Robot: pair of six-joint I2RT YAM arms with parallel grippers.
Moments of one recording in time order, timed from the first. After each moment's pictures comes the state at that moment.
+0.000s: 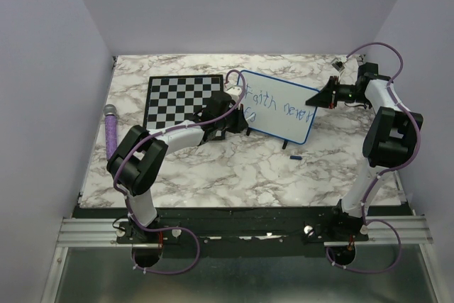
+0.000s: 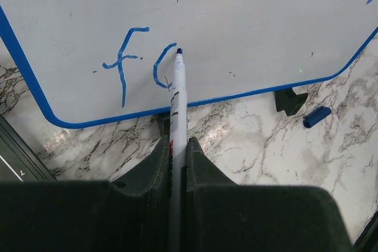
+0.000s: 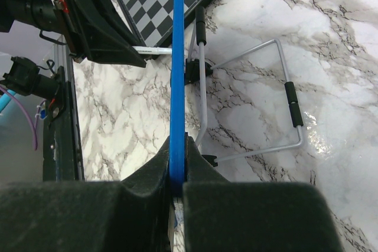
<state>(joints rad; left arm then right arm) -0.63 1.77 1.05 0.18 0.21 -0.35 -0.24 1.97 1.55 -0.91 -1.34 -0.73</state>
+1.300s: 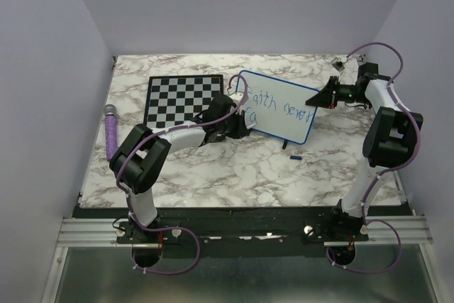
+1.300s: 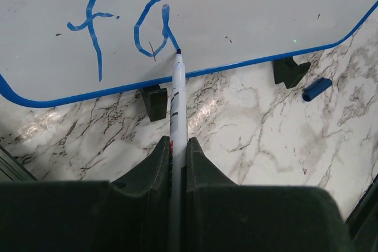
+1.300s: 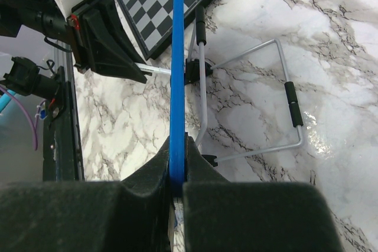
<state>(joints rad) -0.64 1.80 1.05 0.13 0.28 -0.35 -0.24 1.97 1.55 -0.91 -1.34 -0.73</state>
